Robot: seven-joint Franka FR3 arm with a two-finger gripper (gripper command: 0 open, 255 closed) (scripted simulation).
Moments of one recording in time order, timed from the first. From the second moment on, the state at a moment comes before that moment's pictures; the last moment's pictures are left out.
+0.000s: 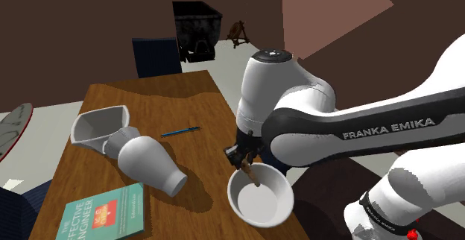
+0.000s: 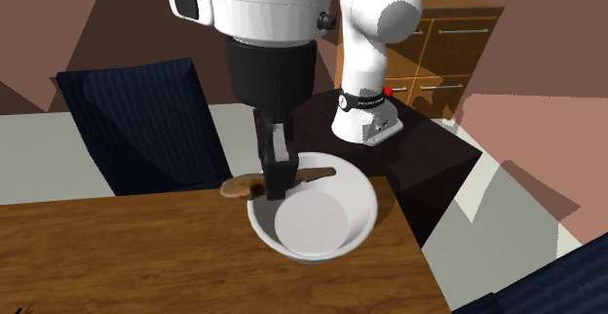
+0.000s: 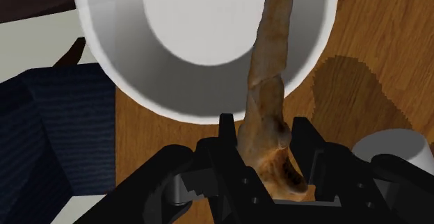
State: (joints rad) arm -0.27 -0.47 0.92 -2.52 0.43 2.26 0.60
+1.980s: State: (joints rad) arm -0.15 -0.50 0.96 -2.78 0.59 2.46 0.55
